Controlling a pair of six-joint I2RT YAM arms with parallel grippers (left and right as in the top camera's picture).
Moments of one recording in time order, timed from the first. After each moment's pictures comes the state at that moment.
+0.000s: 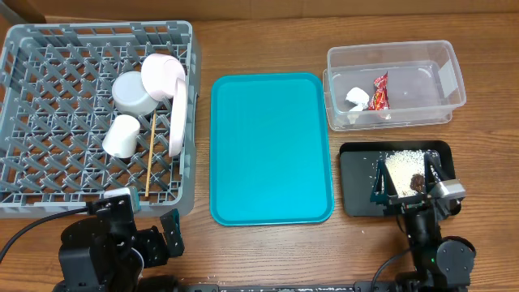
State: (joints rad) left arm 0.07 0.52 1.05 -1.34 0.09 -0.18; right arm 0.09 0.01 0.06 0.09 -0.08 0.20
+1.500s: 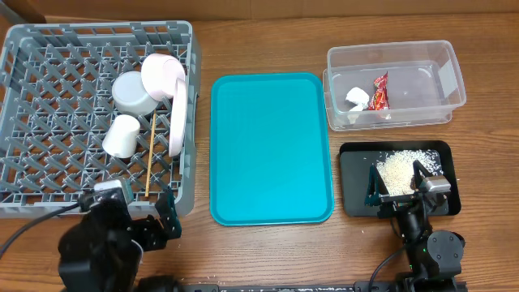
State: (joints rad) left arm 0.07 0.43 0.93 -1.06 0.07 -0.20; right arm 0.09 0.01 0.02 -0.03 -0.07 0.20
